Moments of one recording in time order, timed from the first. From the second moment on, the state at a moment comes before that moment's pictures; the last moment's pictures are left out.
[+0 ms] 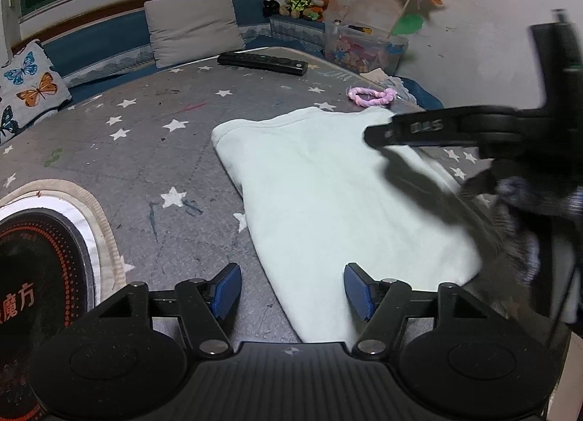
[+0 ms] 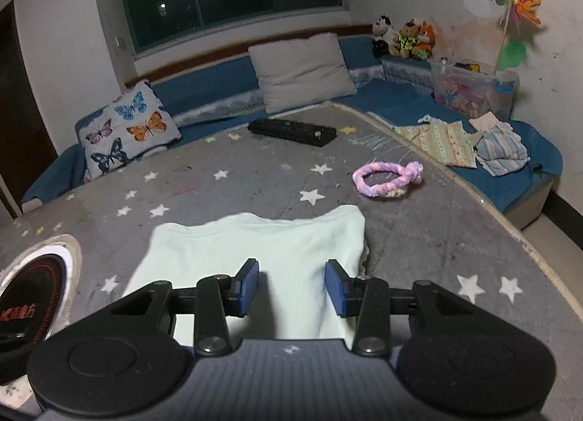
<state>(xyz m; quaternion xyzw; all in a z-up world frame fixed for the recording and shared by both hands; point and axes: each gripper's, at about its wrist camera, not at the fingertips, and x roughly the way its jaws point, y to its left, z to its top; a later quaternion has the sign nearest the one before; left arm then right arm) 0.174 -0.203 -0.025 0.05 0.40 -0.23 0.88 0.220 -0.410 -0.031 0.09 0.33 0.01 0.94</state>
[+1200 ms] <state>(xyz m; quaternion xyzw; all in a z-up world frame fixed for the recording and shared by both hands) 0.126 -0.180 -0.005 0.05 0.34 -0.23 0.91 0.116 -0.385 -0.017 0.05 0.28 0.00 0.96</state>
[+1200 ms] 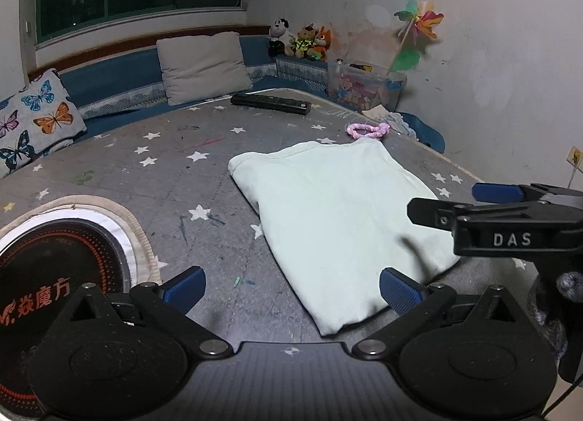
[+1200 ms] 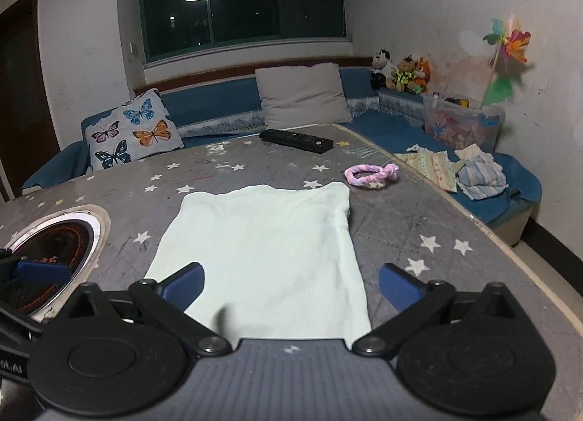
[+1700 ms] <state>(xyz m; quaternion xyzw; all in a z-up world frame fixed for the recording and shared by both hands) 0.098 -0.173 -0.007 0.07 0.35 -0.22 0.91 0.079 -0.367 -0.022 0.03 0.29 -0.03 0.96</state>
